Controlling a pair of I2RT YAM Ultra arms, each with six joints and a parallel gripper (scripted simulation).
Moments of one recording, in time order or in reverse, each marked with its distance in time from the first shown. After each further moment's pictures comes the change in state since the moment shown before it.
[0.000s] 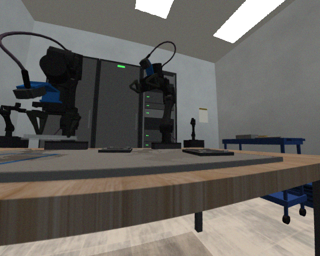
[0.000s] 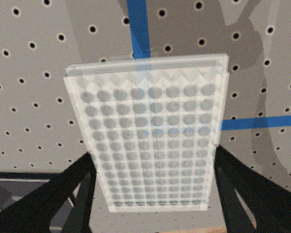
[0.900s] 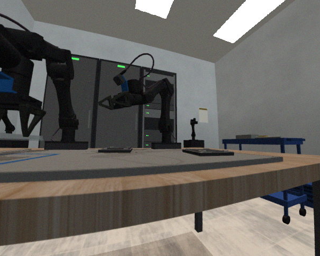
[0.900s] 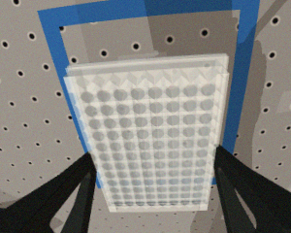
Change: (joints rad) left arm -0.371 0.428 -0.185 0.732 -0.296 -0.173; right arm -0.202 0.192 0.290 -0.064 -0.002 -0.202
